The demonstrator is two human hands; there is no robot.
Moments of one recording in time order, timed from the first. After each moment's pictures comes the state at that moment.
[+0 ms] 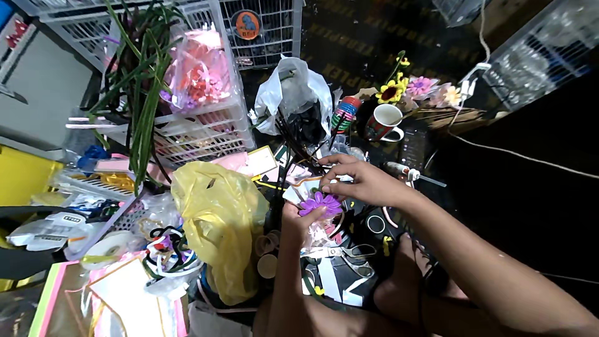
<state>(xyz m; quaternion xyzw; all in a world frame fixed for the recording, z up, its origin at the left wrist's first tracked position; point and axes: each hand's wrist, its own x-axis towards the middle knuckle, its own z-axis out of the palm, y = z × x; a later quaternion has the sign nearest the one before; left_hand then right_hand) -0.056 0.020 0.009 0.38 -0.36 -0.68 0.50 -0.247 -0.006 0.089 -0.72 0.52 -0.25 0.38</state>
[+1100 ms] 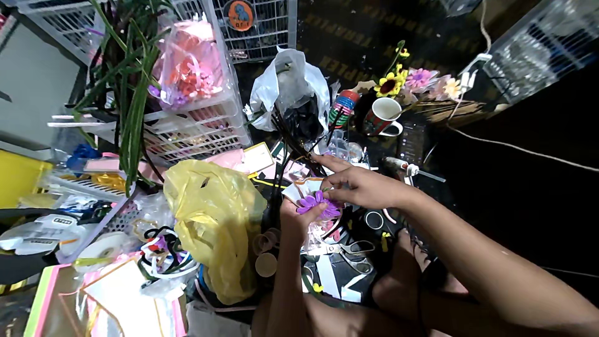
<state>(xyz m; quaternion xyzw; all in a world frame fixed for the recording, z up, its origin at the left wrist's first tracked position) -0.061 0.019 0.007 0.43 -0.39 -0.64 0.50 -0.249 -0.005 0.087 -0.75 0.50 -0.15 0.41</state>
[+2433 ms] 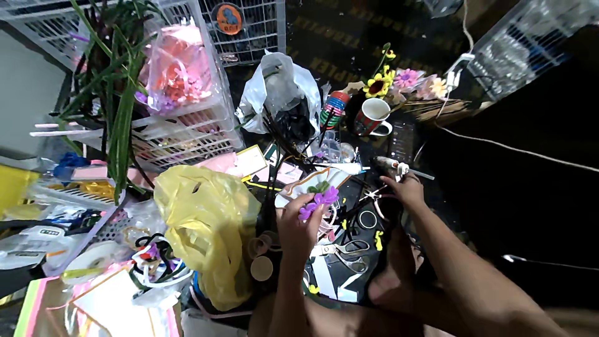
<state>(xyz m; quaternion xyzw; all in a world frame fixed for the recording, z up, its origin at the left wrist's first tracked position) -0.069 0.036 0.009 0.43 -0.64 -0.28 0.57 -0.395 0.046 -0.073 -0.25 0.89 -0.26 0.28</state>
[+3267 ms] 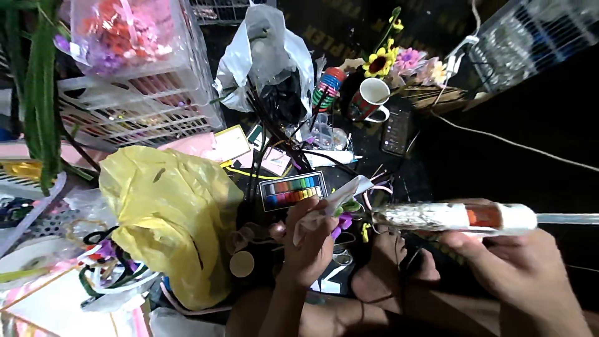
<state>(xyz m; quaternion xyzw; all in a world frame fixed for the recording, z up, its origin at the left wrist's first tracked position) -0.091 0.069 0.002 0.30 -0.66 -0.29 0.62 -0.303 0.145 0.117 -0.64 0.59 -0.44 0.24</state>
